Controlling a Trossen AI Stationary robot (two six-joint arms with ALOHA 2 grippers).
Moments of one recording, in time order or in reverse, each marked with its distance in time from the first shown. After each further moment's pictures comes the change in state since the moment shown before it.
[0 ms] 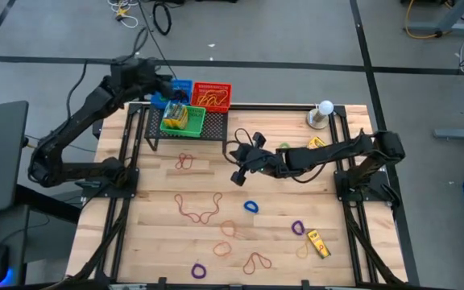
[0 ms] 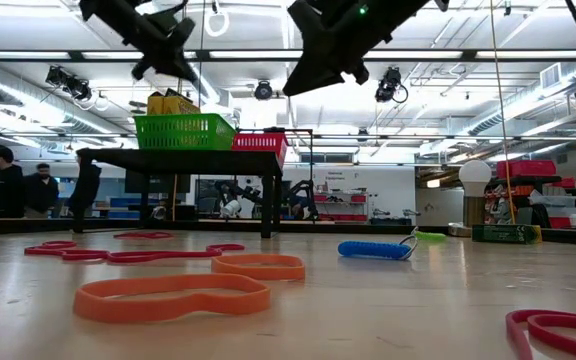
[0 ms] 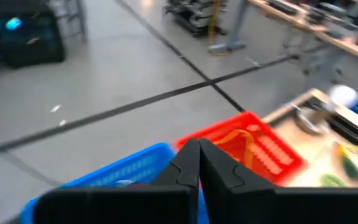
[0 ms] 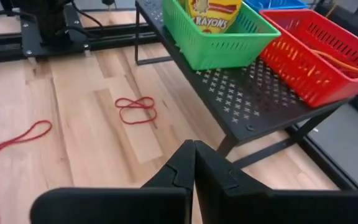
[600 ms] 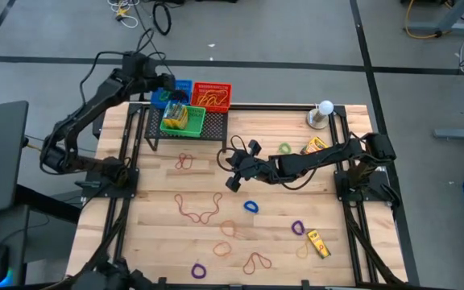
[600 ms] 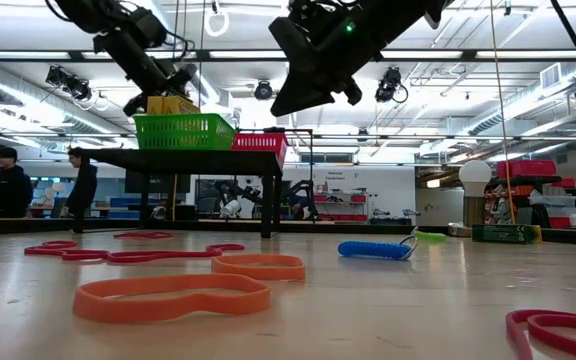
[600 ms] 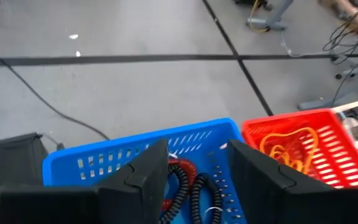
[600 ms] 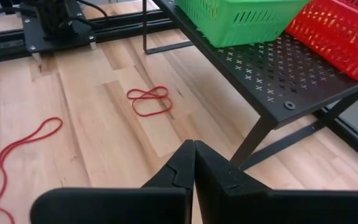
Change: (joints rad) left arm 0.184 0.186 0.000 -0.016 0.070 -0.178; right arm 0.029 0.093 0.001 0.059 0.006 0.104
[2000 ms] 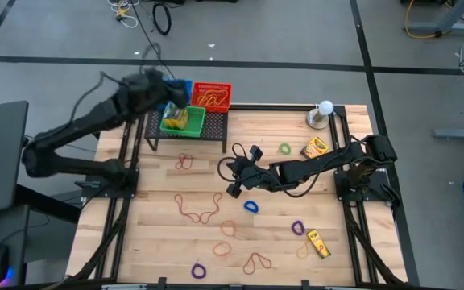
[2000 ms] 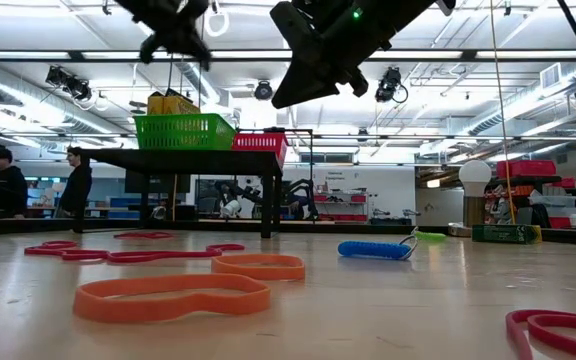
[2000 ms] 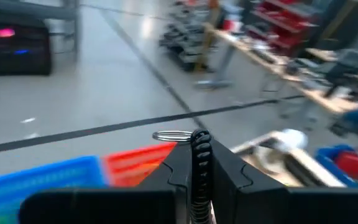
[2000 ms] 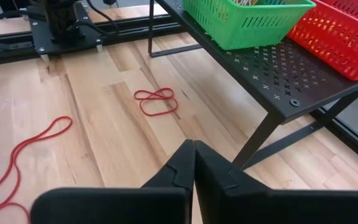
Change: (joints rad) left arm -0.566 -0.210 -0.012 0.130 -0.464 -0.076; right arm 0.066 0.000 0.000 -0.003 0.079 0.019
